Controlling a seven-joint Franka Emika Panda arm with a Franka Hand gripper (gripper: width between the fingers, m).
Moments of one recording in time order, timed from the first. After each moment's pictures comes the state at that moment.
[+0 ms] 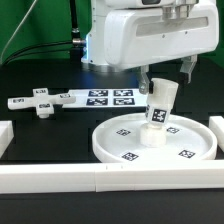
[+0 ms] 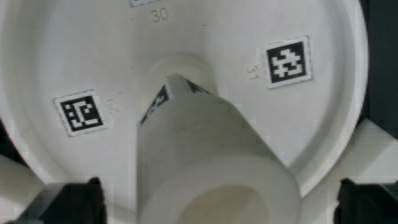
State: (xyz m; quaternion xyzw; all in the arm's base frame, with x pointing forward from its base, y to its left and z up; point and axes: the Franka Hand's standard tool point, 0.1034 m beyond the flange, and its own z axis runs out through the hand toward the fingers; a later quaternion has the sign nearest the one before) arm 0.554 0.050 0.093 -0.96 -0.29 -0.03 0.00
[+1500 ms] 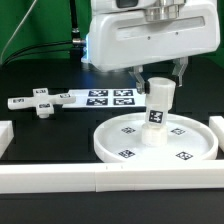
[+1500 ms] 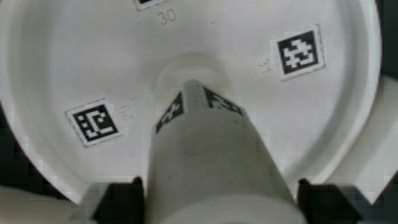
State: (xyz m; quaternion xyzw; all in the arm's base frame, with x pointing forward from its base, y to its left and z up) arm 0.557 0.039 0.094 -0.99 -0.09 -0.06 0.05
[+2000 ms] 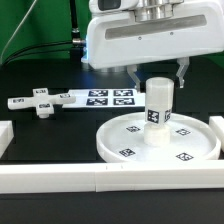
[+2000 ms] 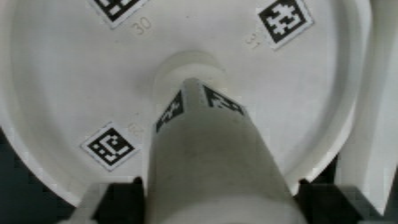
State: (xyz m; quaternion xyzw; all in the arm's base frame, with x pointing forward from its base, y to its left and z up) arm 0.559 0.038 0.094 -0.99 0.06 -0.06 0.06
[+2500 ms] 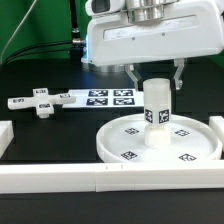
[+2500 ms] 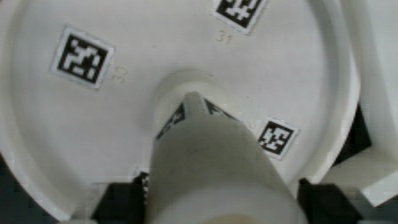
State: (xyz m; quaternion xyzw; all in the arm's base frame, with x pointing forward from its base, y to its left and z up) arm 0.557 0.038 0.094 -0.95 0.31 -0.04 0.09
